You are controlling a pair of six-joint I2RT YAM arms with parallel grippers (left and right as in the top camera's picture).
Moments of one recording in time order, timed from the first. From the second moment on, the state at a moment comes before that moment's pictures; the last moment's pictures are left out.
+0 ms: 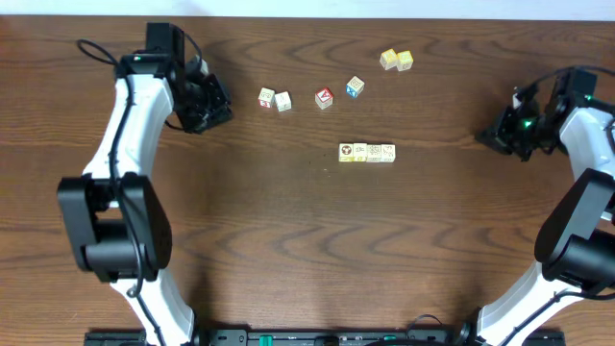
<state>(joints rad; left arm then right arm) 0.01 1.99 1.64 -0.97 0.48 -0.46 -0.37 1.99 1.43 -0.85 -0.57 0.14</state>
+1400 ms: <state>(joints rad) -0.32 2.09 1.64 -0.97 0.53 -0.35 -0.11 2.00 1.28 -0.46 -0.63 0.24</state>
